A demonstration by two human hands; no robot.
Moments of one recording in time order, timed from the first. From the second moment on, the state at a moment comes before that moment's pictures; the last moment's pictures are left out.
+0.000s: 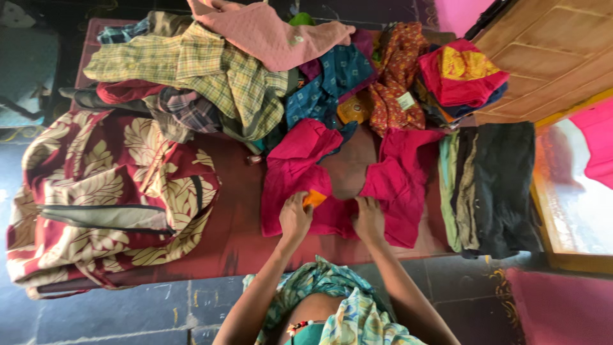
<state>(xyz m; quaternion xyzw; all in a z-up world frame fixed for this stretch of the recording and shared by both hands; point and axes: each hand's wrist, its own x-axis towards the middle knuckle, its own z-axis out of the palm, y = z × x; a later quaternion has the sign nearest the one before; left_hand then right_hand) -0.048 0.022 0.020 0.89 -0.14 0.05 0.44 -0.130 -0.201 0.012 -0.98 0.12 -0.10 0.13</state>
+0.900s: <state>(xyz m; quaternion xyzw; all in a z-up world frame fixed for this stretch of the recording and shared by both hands) -0.104 0.007 -0.007 0.91 -0.32 -0.04 0.26 -0.215 -0.192 0.017 -0.95 0.12 -0.15 0.24</state>
